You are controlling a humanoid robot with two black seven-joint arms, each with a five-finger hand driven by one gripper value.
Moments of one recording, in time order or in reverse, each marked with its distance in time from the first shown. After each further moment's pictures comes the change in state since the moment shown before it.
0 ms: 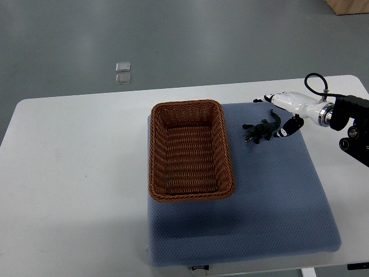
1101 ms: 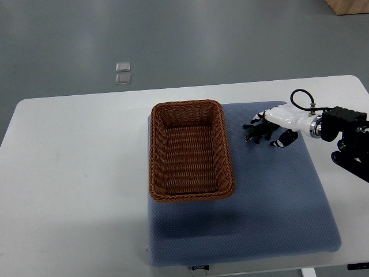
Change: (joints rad) left arm 0.000 0.000 0.000 0.000 0.000 0.000 0.000; right arm 0.014 0.041 -0.117 -0.044 -0.092 -0.068 -0.003
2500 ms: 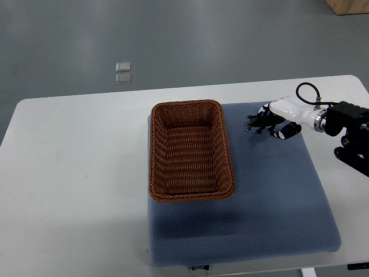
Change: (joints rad) left arm 0.000 0.000 0.000 0.000 0.000 0.000 0.000; right arm 0.025 -0.013 0.000 -0.030 0.008 -0.064 -0.002
